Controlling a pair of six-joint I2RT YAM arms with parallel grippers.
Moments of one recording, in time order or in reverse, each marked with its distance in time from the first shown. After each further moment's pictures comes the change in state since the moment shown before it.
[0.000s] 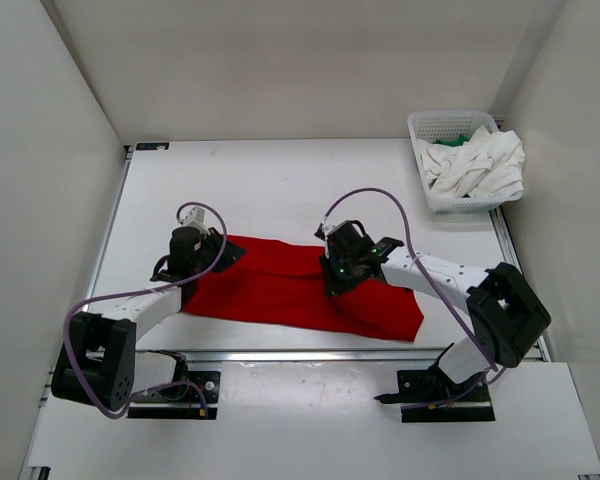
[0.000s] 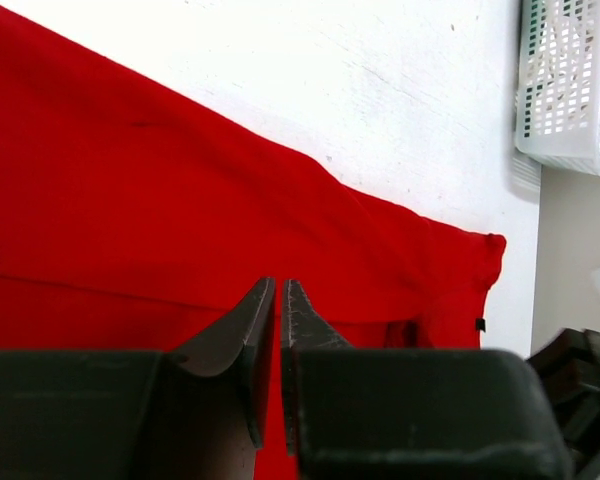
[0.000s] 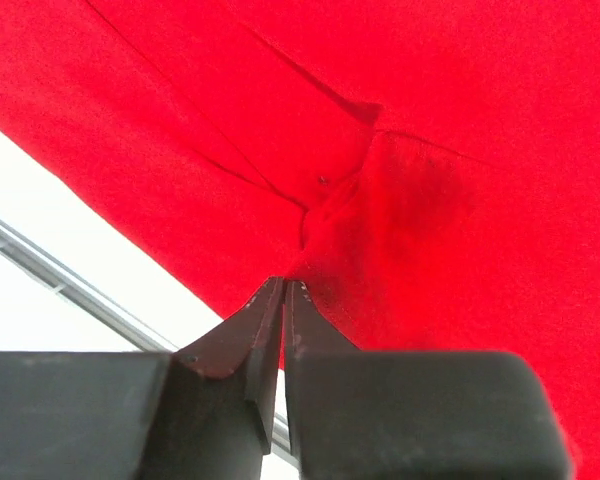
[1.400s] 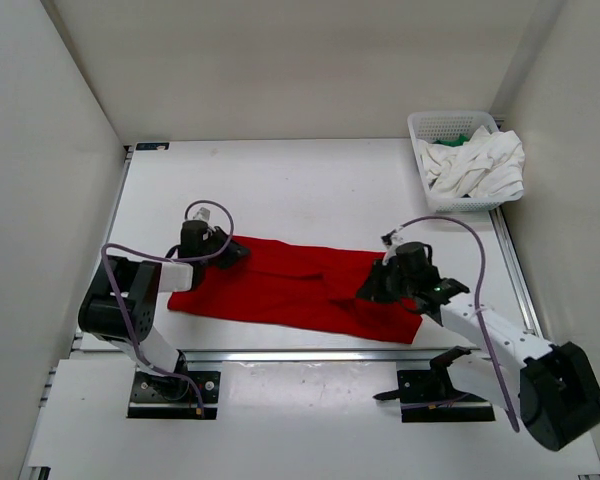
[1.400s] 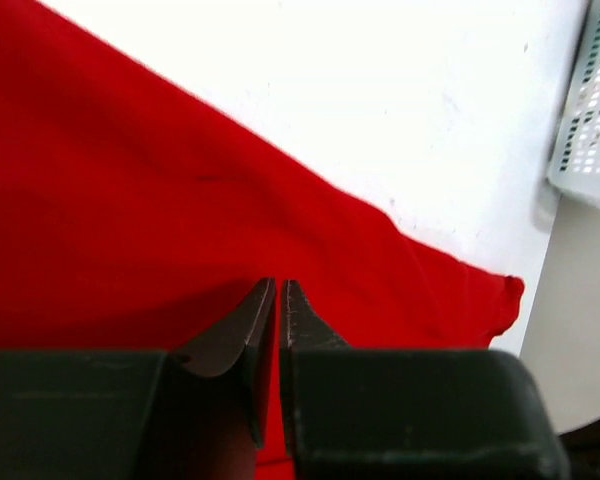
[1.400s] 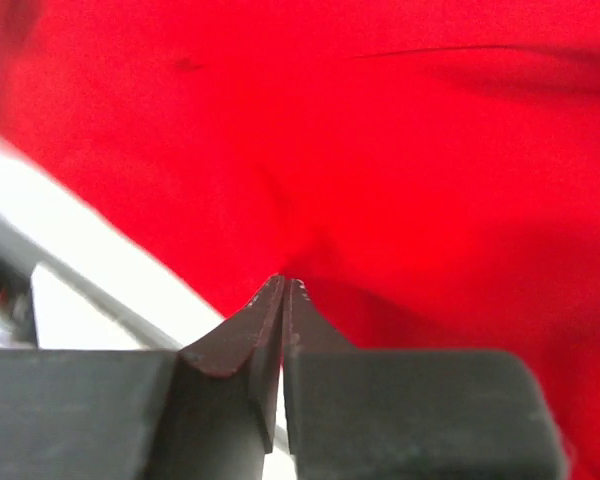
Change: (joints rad) left arm 0.027 0.367 0.092 0.152 0.057 -0.084; right arm -0.265 -0.446 -0.461 0.265 -0.145 0.213
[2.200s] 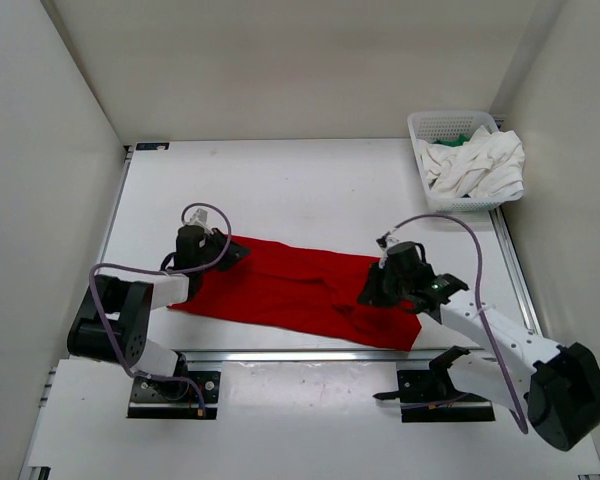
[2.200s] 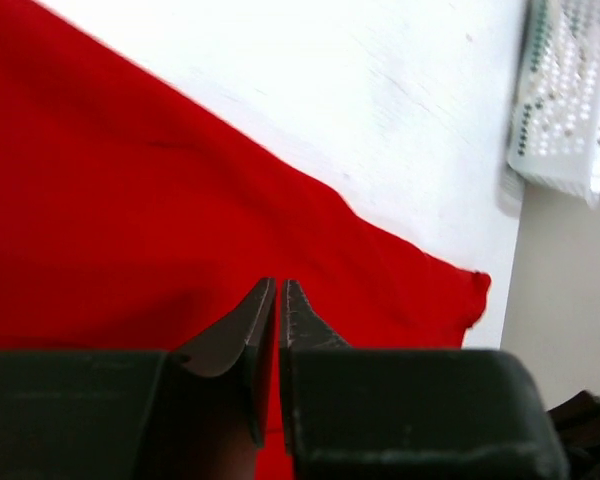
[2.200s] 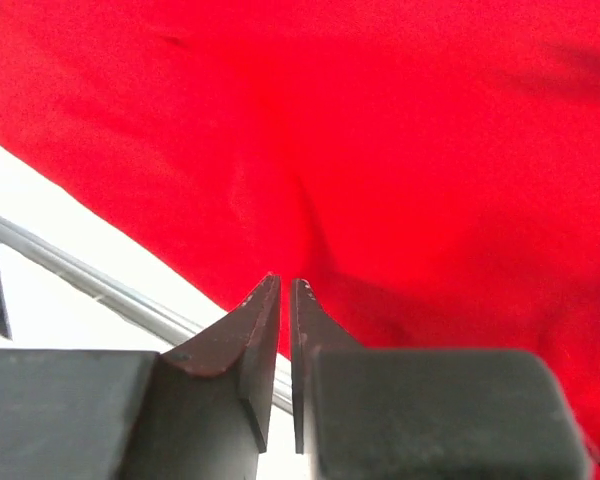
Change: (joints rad) left arm 0.006 -0.132 -0.080 0.035 0.003 -0.017; right arm 0.034 -0.060 0.043 -0.185 0.090 0.019
